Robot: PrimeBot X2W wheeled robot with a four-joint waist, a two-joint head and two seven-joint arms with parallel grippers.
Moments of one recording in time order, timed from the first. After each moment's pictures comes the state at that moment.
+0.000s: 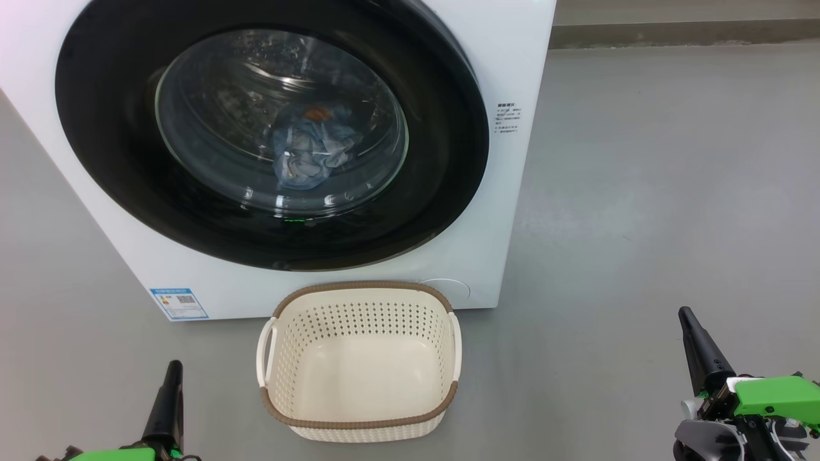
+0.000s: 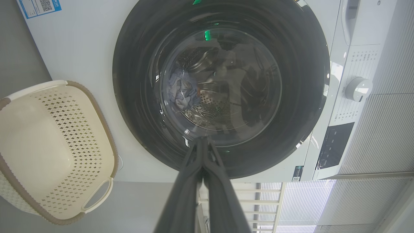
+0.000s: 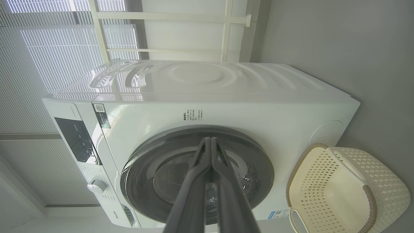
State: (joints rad) left arm -0.07 0.04 0.08 0.28 -1.60 -0.13 0.11; right arm -0.07 -0.04 -0.13 0.28 1.61 0.13 0.11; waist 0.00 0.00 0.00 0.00
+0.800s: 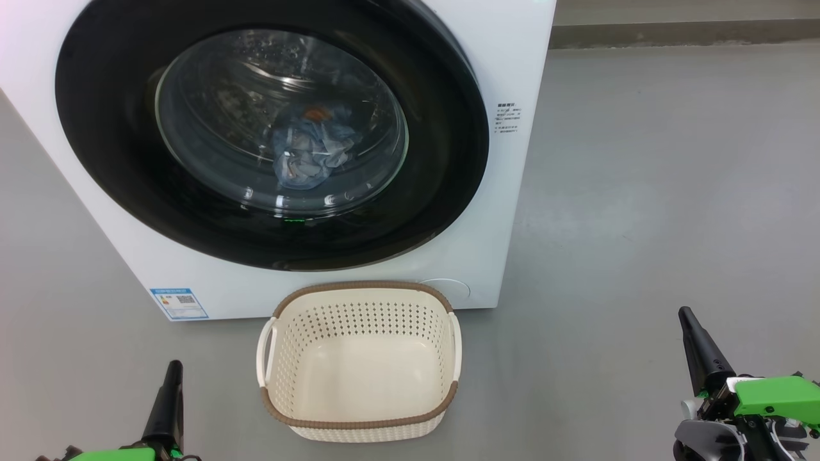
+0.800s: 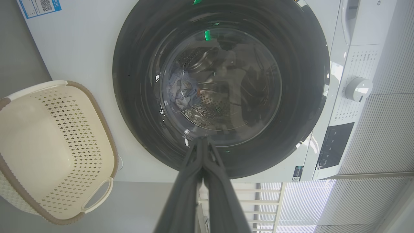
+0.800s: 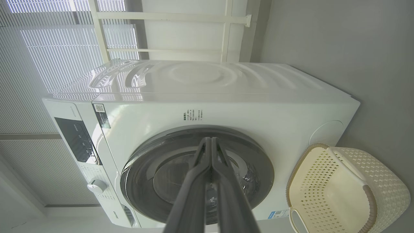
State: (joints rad) left arm -0.07 0.04 0.08 0.28 -1.60 -0.13 0.11; right arm -0.07 -0.04 -0.13 0.28 1.61 0.13 0.11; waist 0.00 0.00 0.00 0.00
